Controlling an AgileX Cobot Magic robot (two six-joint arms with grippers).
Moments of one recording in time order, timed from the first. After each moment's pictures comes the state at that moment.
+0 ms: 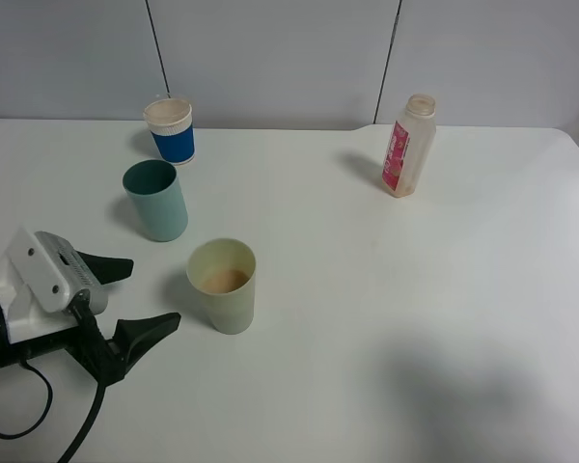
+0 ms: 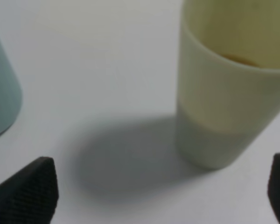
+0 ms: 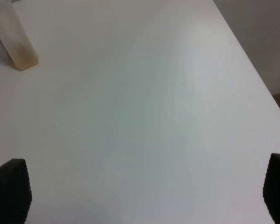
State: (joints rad) left arm -0.28 1.60 0.00 0.51 -1.11 -0.06; right arm -0.09 0.00 -0.50 -0.08 1.07 0.08
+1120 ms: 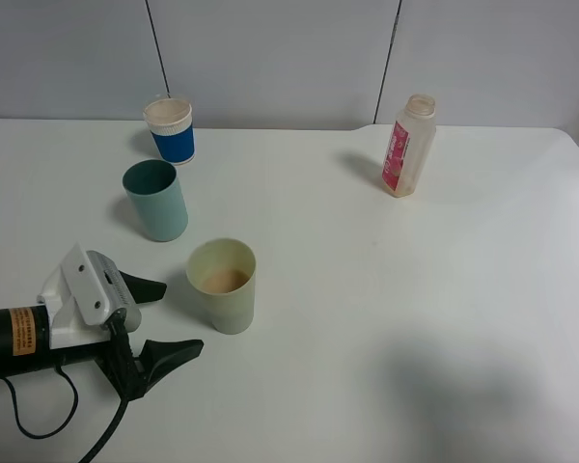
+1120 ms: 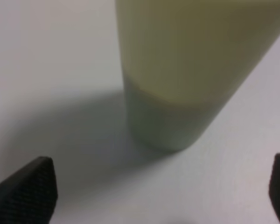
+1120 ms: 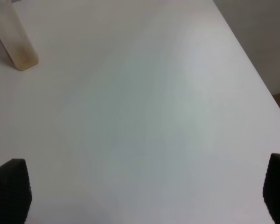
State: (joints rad) left arm -0.28 1.89 -0.07 0.63 -1.21 -0.01; right arm -0.09 0.00 -0.50 -0.08 1.07 0.08
